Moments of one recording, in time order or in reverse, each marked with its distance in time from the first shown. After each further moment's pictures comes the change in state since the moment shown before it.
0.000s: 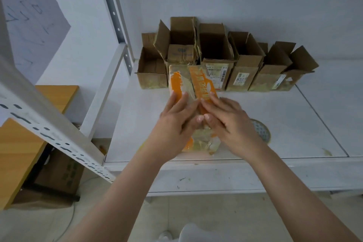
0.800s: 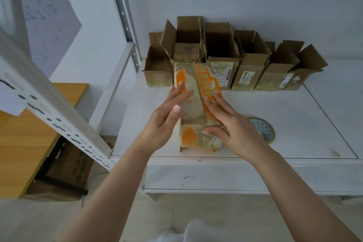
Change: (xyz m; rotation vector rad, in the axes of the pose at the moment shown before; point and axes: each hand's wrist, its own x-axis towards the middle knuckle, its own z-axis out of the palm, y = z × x) left_hand -0.008 -0.029 -0.007 -0.426 0.050 0.061; right_hand -0.009 0.008 0.005 -0.025 -0.144 -0.045
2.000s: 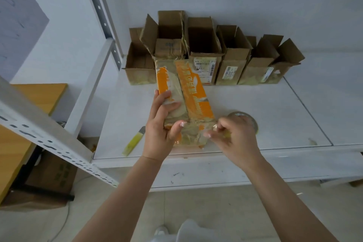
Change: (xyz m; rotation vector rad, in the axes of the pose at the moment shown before) left_hand 0.005 -0.038 0.059 0.086 0.384 0.202; right_hand -0.028 0.029 0.018 0.074 0.505 -0.041
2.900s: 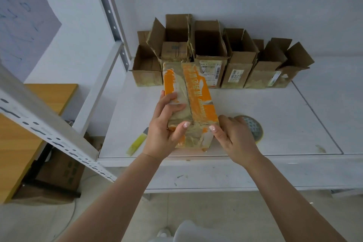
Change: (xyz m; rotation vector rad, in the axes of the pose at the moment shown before) left_hand 0.004 0.003 -0.006 0.063 -0.095 -0.005; right_hand 0.006 0.021 0.009 -0.087 -0.230 0.052
